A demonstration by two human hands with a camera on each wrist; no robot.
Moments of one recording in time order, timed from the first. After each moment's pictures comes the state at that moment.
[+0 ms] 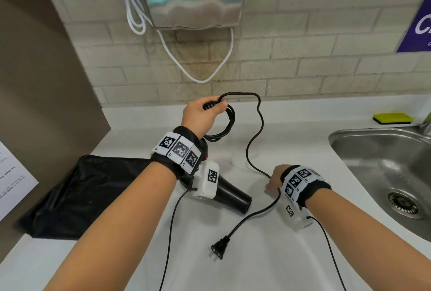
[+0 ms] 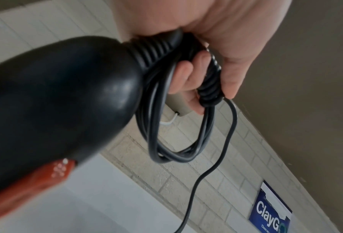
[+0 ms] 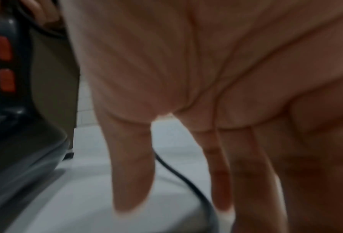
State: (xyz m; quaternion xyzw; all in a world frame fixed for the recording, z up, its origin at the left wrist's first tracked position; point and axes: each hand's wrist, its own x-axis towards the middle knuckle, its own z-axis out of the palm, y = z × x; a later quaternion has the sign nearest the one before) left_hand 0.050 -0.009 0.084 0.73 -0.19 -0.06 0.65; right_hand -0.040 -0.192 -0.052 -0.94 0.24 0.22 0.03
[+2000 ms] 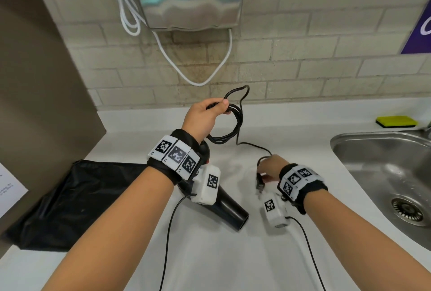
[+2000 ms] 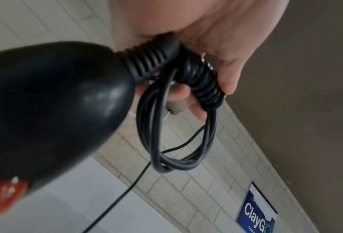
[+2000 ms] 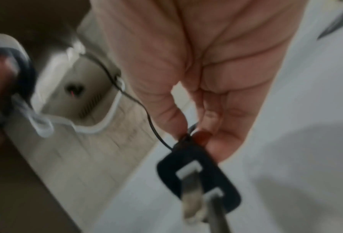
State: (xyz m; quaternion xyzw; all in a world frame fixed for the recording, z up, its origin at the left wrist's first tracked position) left_hand 0.068 -0.024 0.080 0.72 -0.26 -0.08 0.64; right_hand 0.000 -0.196 -0.040 -0.83 0.32 0.11 0.44
